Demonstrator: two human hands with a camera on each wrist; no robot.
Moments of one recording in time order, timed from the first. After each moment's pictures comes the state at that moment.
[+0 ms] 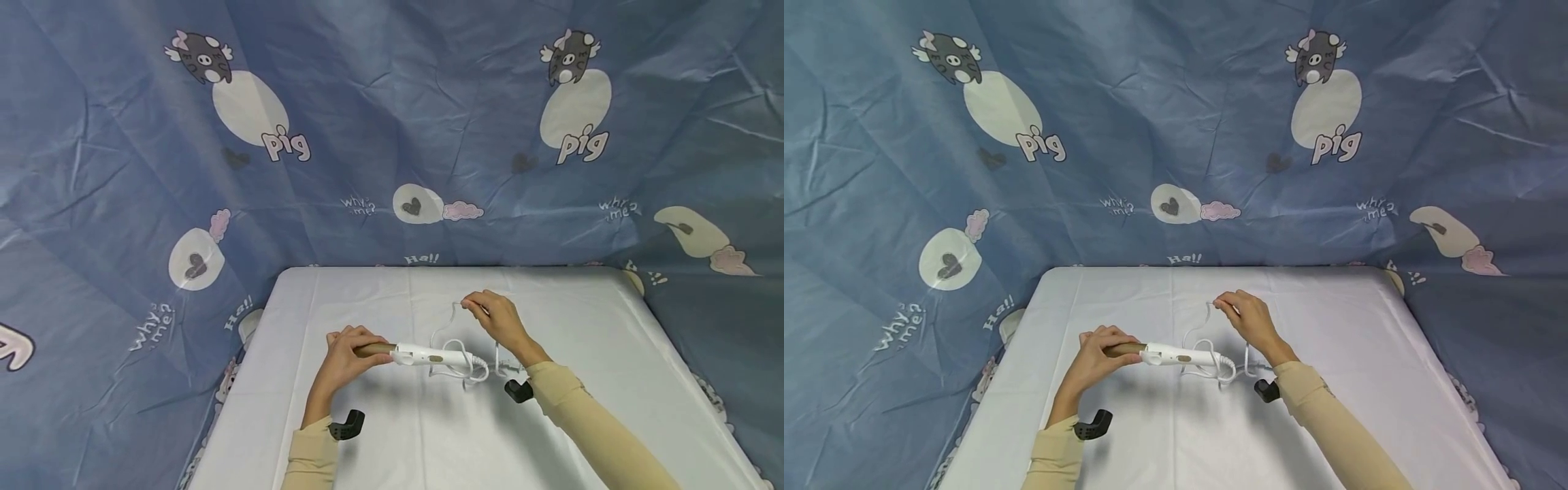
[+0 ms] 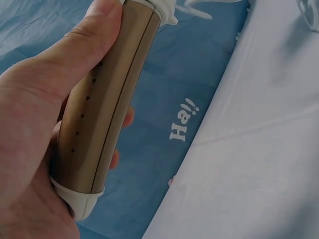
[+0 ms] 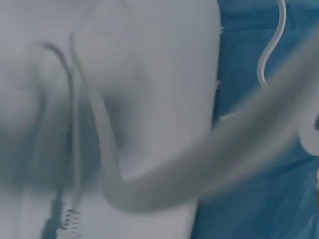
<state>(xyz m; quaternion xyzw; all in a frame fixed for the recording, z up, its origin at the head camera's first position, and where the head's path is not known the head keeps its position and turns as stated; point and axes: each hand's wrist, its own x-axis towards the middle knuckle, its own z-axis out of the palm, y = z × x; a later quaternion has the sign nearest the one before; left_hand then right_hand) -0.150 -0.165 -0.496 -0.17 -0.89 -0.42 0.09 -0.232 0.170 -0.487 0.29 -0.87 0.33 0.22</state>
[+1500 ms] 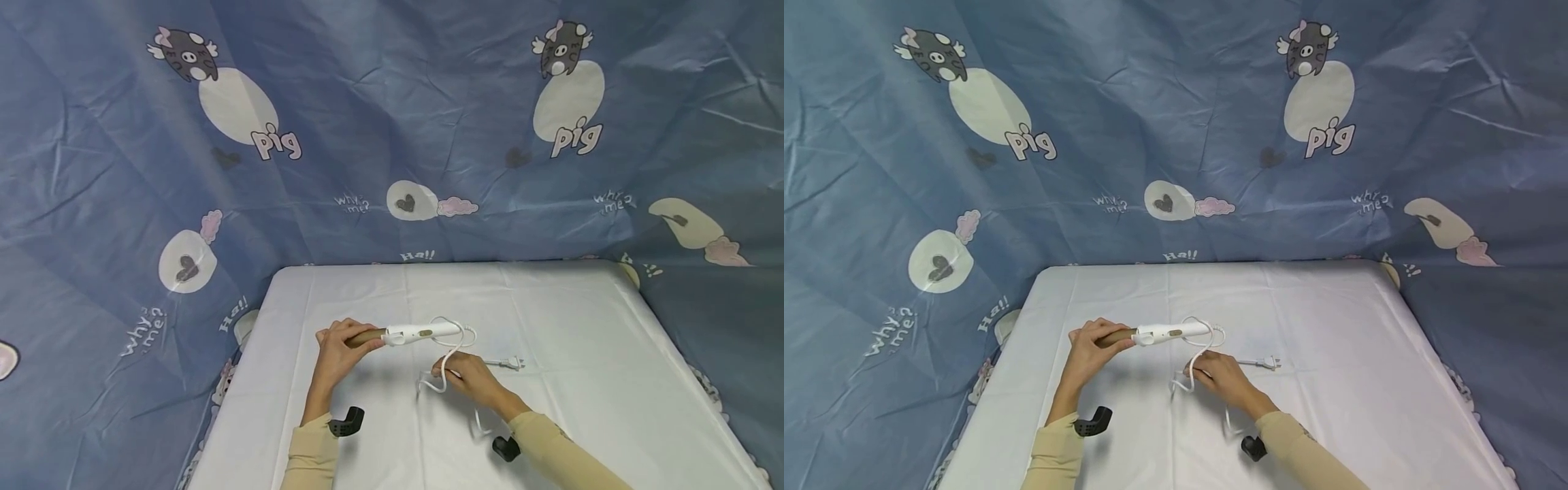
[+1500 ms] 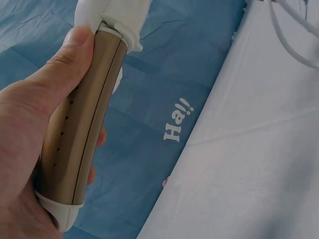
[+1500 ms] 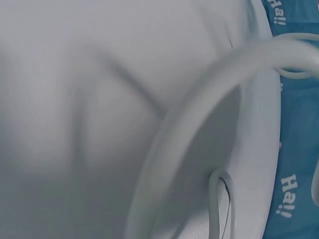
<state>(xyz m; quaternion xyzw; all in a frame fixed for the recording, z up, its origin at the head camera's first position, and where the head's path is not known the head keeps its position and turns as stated) -0.161 -0.162 -0.501 -0.11 -0.88 -0.43 0.15 -0.160 0.135 -0.565 0.41 -0.84 0.32 0.17</state>
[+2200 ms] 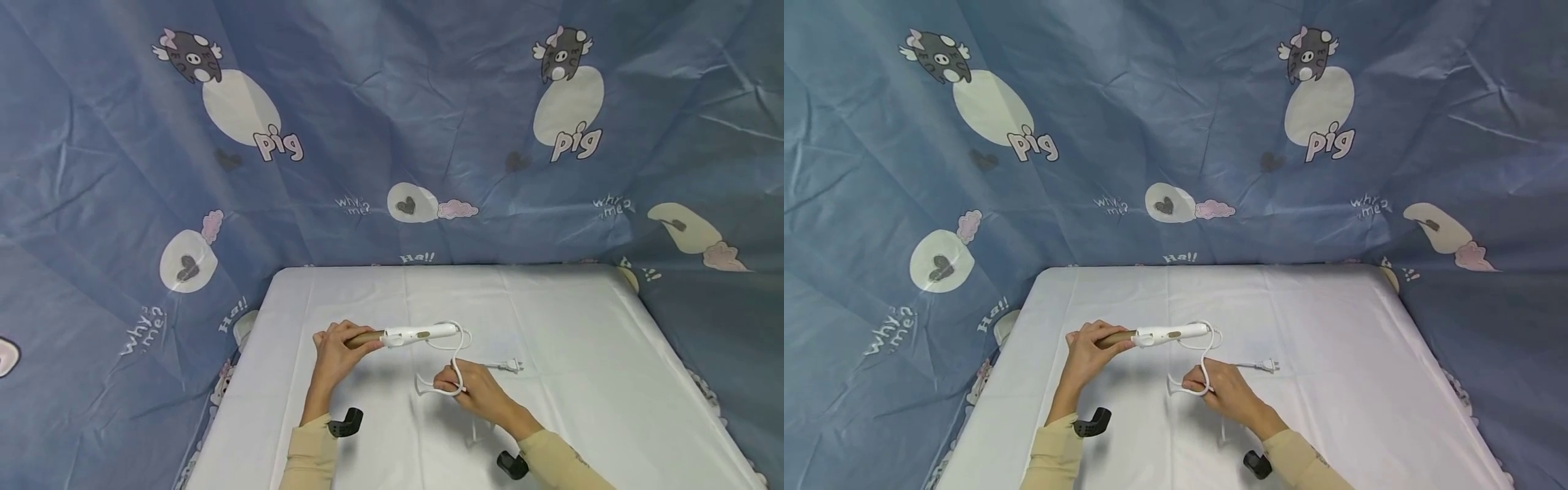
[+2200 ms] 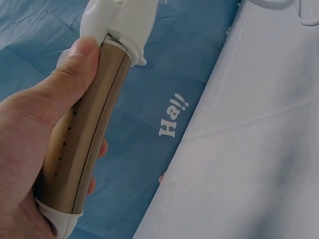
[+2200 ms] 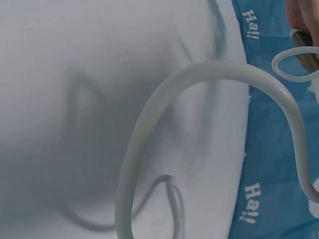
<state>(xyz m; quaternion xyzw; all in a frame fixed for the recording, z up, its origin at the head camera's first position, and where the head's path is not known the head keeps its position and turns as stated) -0.160 -0.164 -0.507 -0.10 -0.90 -0.40 0.17 -0.135 0.136 -0.534 0.47 -0.79 0.33 0.22</state>
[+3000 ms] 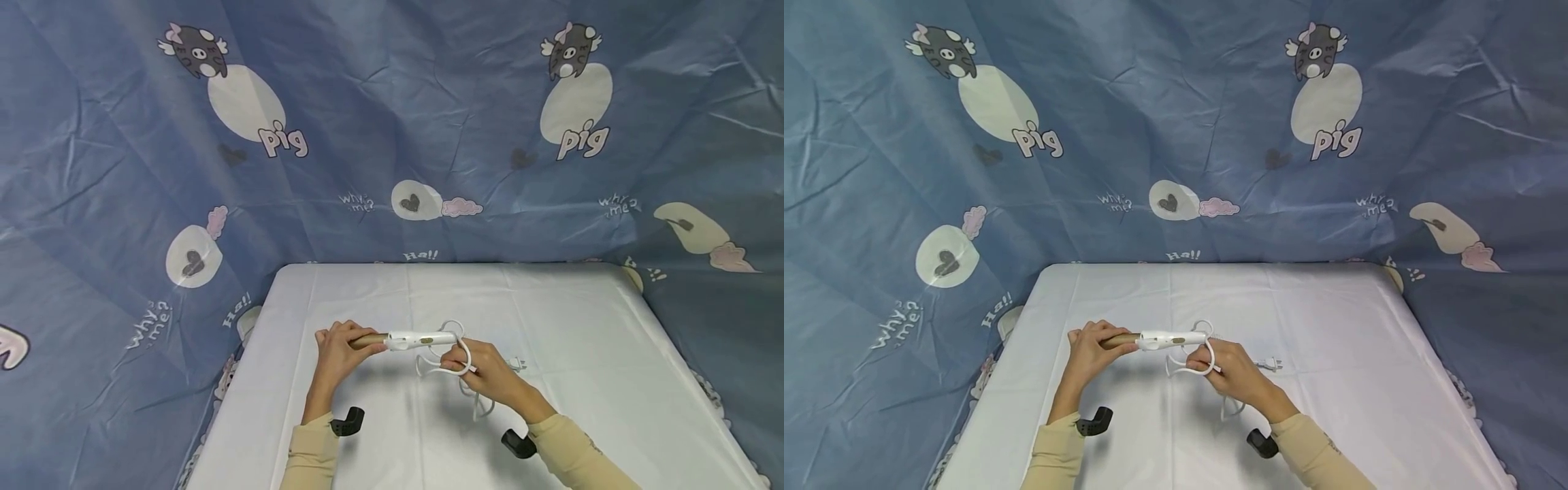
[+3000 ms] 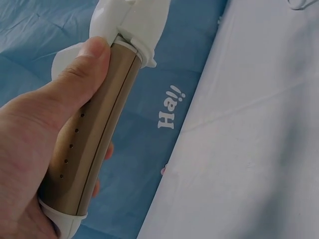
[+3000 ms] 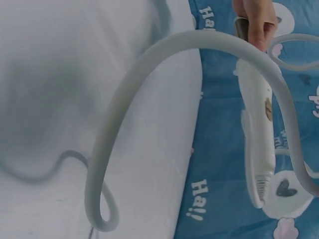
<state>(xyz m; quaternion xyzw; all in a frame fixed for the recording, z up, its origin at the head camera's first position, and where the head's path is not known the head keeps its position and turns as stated) -0.155 -0.166 -0.504 -0.10 -0.92 -0.34 0.16 -0.148 0.141 -0.485 0.51 -0.74 0.38 0.22</state>
